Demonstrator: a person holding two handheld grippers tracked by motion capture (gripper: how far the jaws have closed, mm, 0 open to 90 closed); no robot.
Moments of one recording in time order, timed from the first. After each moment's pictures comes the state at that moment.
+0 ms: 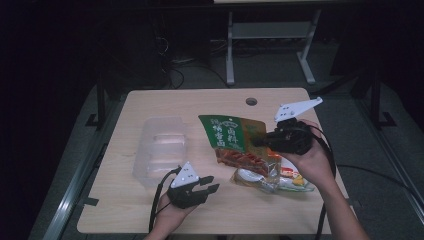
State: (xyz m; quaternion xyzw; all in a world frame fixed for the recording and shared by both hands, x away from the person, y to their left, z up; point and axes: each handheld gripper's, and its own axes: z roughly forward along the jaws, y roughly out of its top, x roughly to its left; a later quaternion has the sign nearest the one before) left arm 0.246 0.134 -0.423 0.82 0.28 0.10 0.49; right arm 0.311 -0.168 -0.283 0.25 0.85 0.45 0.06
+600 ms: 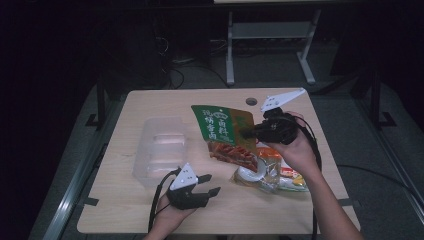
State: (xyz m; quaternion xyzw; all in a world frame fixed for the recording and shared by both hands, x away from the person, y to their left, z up) left arm 0.244 0.136 -0.424 0.82 0.26 0.10 0.50; right arm 0.340 -0.145 -0.286 0.25 0.85 0.45 0.05
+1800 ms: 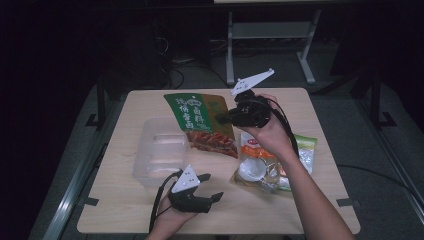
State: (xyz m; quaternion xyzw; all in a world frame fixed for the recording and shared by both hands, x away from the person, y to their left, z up) left arm 0.238 0.132 -0.424 0.82 0.26 0.10 0.50; right arm 0.365 -0.086 -0.255 0.21 0.86 0.45 0.06
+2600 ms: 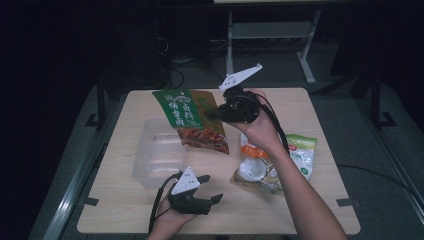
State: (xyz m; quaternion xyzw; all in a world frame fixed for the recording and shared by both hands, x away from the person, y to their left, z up) left arm 0.235 0.133 -0.424 0.83 0.25 0.11 0.49; right arm 0.374 -0.063 -0.249 0.19 0.86 0.46 0.07
